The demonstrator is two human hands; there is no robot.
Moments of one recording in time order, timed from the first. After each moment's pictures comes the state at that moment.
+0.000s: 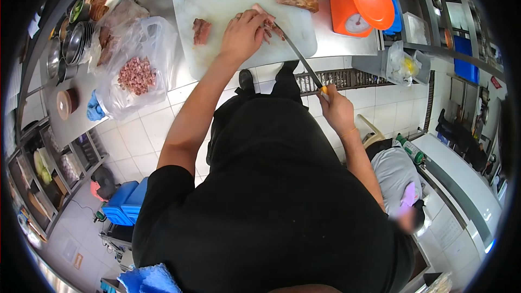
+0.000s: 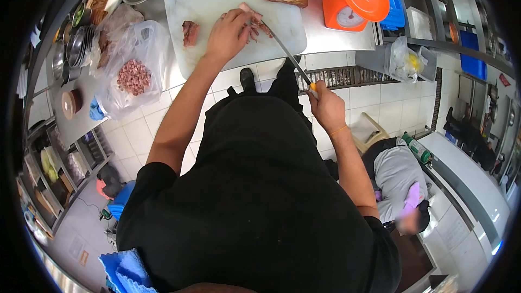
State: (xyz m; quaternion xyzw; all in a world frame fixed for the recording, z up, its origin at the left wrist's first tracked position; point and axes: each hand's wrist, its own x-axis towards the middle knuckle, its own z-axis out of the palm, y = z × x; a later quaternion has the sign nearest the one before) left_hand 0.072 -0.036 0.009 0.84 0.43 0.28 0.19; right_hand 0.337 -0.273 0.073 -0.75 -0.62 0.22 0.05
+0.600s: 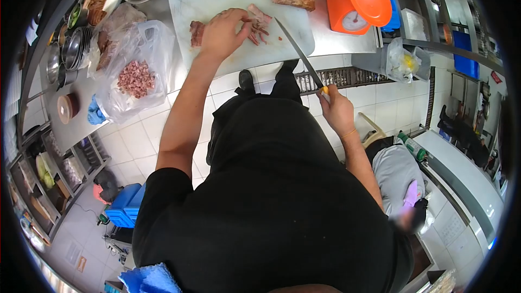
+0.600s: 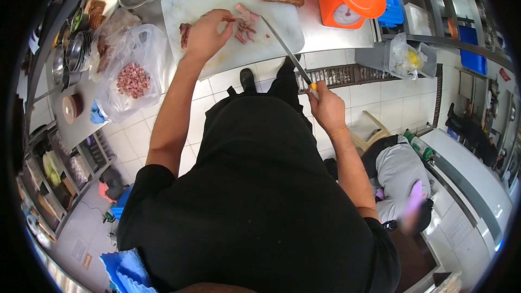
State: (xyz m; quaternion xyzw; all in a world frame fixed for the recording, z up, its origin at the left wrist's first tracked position) left_hand 0.041 -0.018 0.039 0.83 0.44 0.27 0.21; right_hand 0.338 -0.279 0.073 -0.76 -0.61 0.22 0.06
